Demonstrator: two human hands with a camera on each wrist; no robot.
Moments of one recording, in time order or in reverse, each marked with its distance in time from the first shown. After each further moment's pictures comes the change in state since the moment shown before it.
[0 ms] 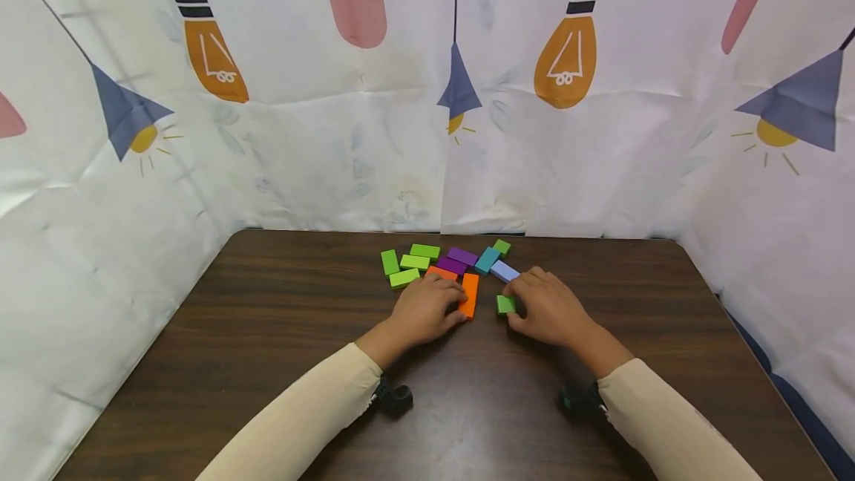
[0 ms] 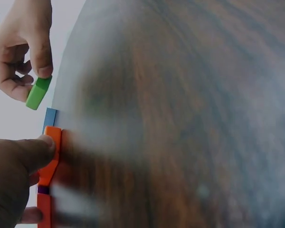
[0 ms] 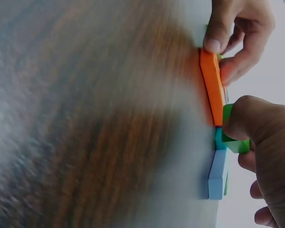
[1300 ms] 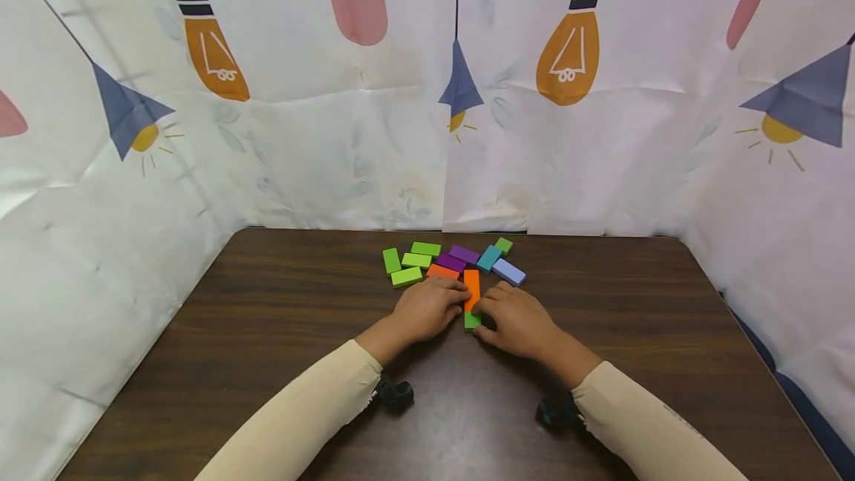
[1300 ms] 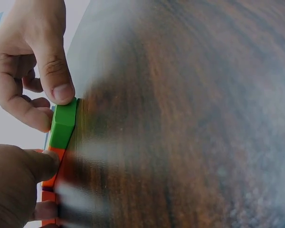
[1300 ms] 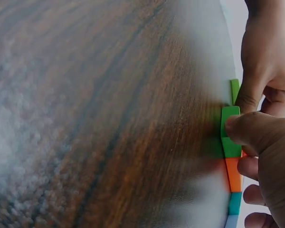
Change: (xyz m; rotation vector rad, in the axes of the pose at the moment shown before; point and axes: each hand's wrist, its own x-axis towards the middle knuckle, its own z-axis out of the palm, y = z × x) left_hand -0.001 -0.002 -0.004 -0.026 -0.035 0.058; right_hand 0.014 -0.045 0.022 0.011 -0.017 -0.135
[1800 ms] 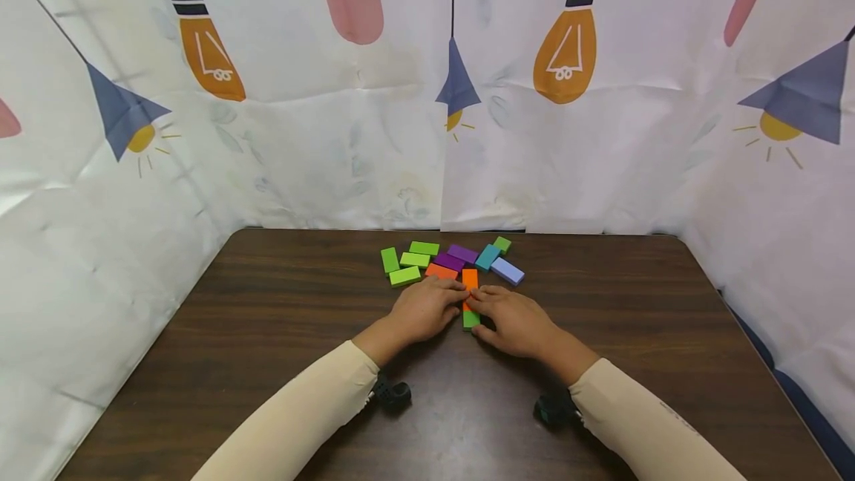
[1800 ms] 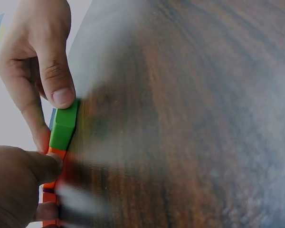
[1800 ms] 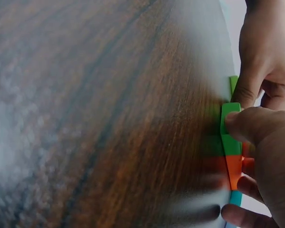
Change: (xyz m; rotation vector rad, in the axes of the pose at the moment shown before) left_hand -0.001 0.000 -0.002 -0.003 -0.036 -0.006; right_hand -0.002 0.001 -0.002 0.071 -0.163 0.052
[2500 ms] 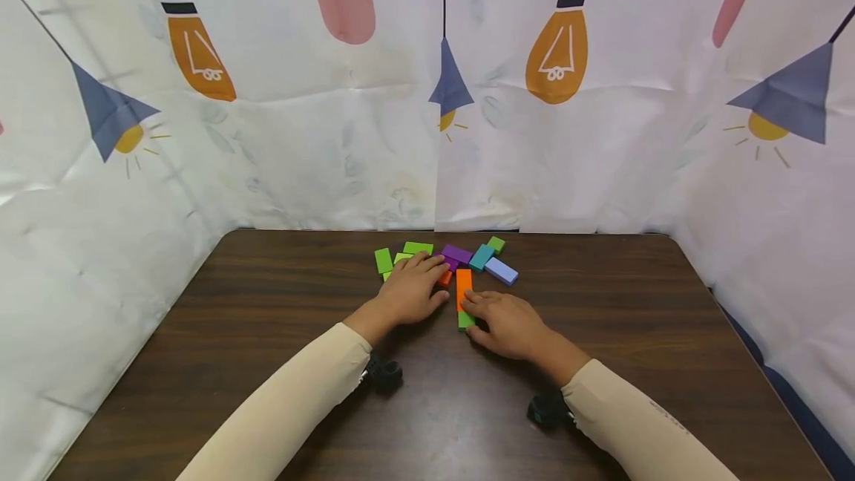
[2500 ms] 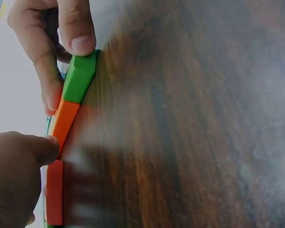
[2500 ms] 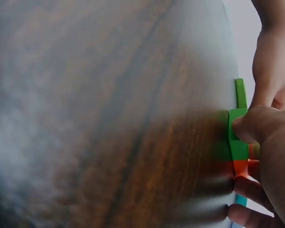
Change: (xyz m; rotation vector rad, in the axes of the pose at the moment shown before) left_hand 0.016 -0.027 -0.001 0.026 -0.052 -0.143; right_hand -0.001 0.002 0.004 0.033 0.016 -0.012
